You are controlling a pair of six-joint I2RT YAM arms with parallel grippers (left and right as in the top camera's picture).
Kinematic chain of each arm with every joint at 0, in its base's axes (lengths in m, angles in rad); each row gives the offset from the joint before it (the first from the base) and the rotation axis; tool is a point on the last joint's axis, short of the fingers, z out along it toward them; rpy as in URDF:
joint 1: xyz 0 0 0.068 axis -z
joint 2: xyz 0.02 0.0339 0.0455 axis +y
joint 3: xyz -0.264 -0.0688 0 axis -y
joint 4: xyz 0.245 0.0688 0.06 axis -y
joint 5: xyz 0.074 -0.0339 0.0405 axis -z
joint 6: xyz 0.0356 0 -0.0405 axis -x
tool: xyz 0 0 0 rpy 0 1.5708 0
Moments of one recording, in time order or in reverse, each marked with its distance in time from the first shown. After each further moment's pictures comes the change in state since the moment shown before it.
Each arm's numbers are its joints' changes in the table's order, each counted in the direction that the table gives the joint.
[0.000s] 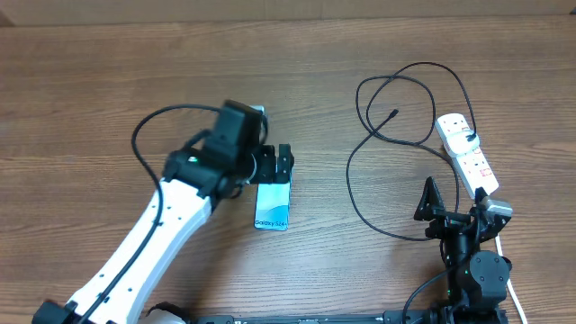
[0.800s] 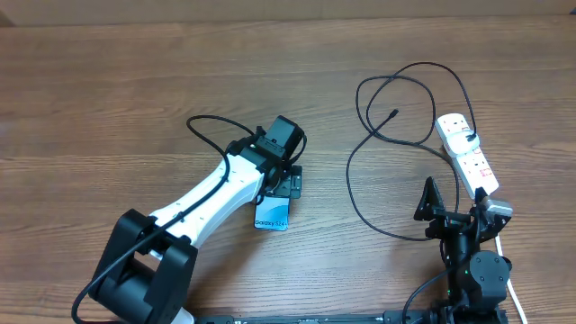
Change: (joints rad) left arm 0.113 0.336 0.001 0.001 -0.192 0.085; right arm 0.000 0.000 0.000 0.000 0.000 0.000
